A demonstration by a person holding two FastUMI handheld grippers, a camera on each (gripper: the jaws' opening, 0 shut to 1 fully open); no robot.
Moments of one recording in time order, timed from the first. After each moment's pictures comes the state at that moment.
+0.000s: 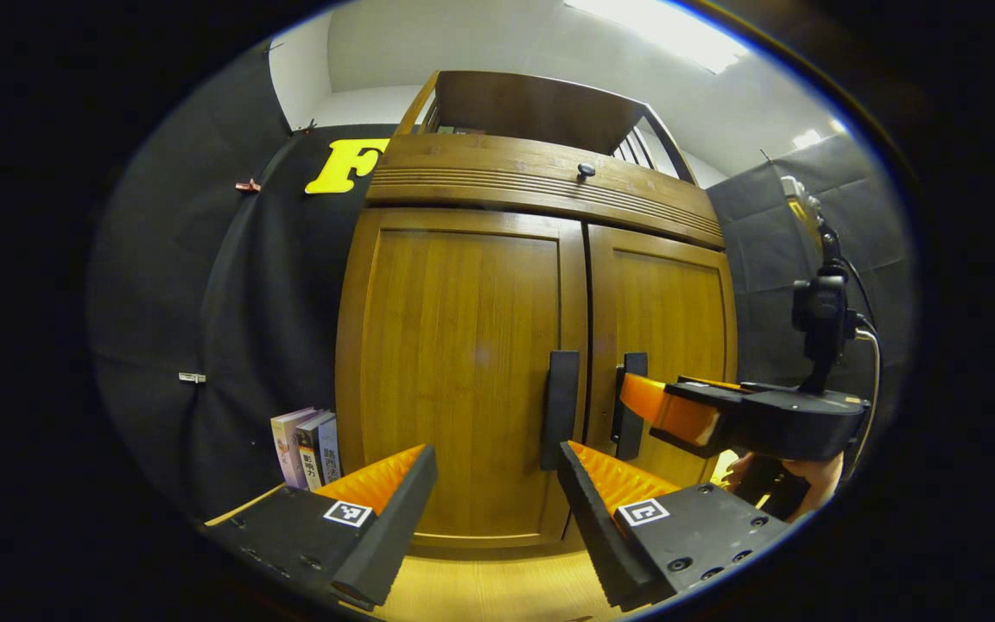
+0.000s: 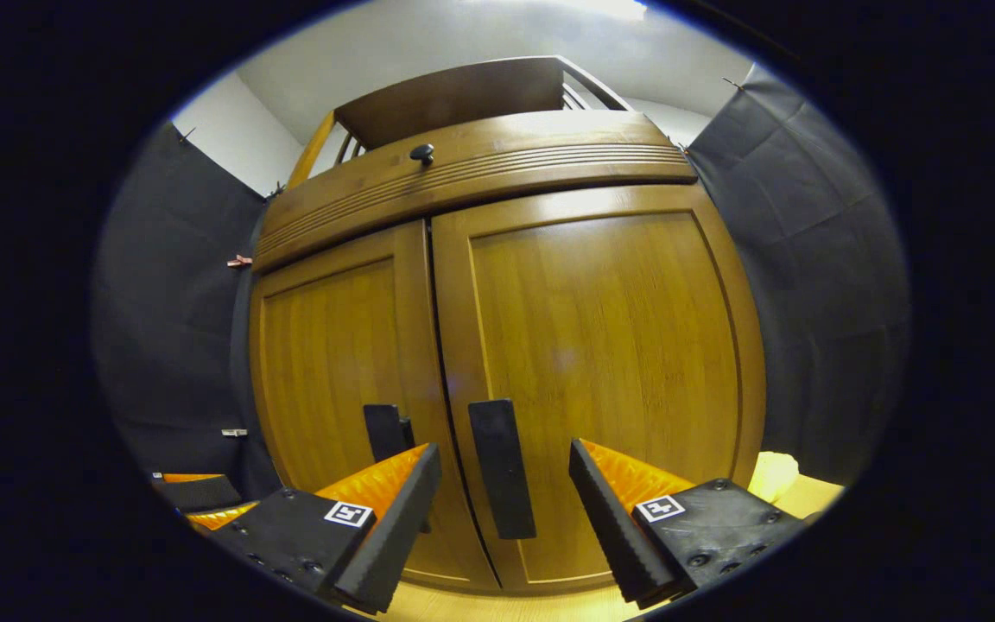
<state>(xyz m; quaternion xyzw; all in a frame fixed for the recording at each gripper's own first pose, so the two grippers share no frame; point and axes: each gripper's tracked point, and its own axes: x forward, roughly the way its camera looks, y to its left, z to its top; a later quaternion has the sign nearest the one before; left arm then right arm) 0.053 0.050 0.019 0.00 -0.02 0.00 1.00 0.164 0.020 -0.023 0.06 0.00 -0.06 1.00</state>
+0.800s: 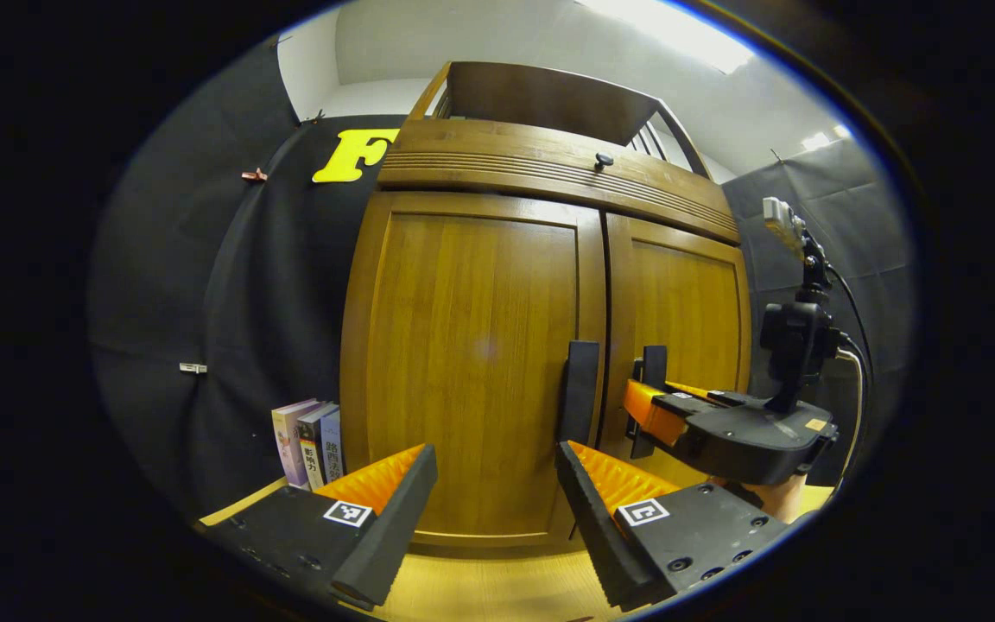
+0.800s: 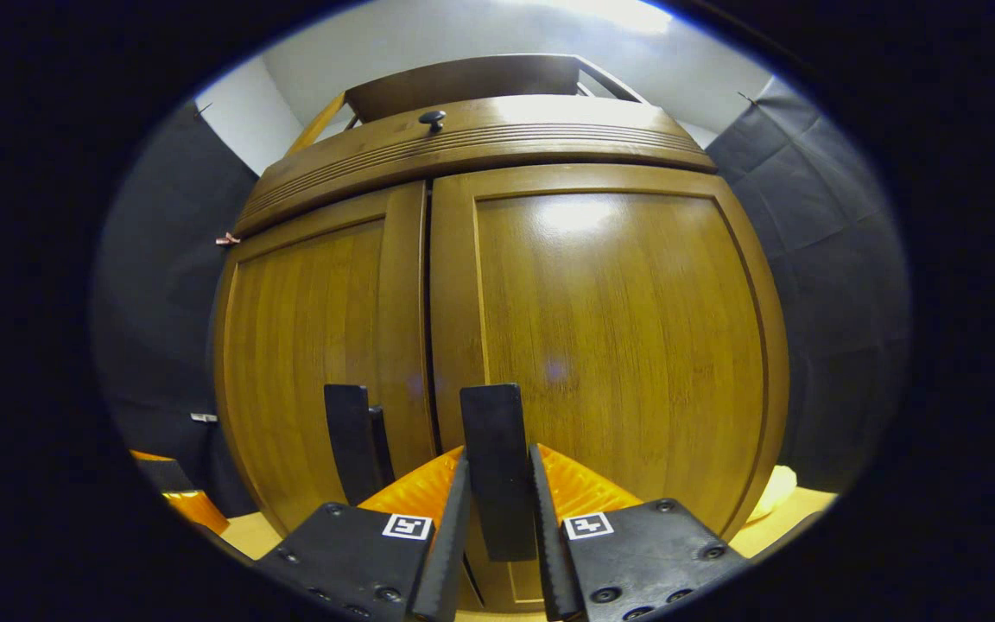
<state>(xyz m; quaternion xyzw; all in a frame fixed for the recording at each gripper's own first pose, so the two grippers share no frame) 0.061 0.062 0.008 -0.01 0.00 0.01 1.00 0.191 0.028 -0.037 0.00 -0.02 -0.07 1.00</state>
